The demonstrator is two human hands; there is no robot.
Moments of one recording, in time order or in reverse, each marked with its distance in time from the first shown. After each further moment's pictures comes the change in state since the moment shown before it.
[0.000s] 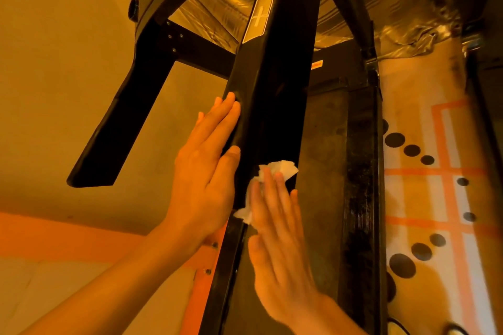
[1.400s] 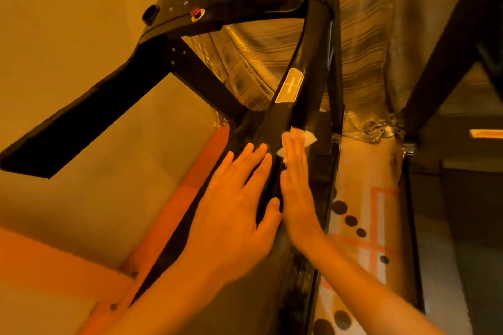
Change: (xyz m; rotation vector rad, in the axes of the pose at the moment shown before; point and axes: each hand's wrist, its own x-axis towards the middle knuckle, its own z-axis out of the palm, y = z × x) left_hand 0.003 0.006 0.005 0.165 0.000 -0.017; right_hand 0.149 0.036 -0.053 -0.067 -0.004 -0.129
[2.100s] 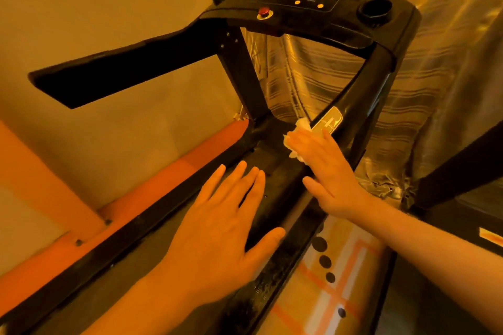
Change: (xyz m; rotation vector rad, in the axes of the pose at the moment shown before) left_hand -0.007 0.007 -0.001 0.152 -0.004 -0.194; right_hand 0.138 0.005 -0.081 -0.536 -0.638 -0.610
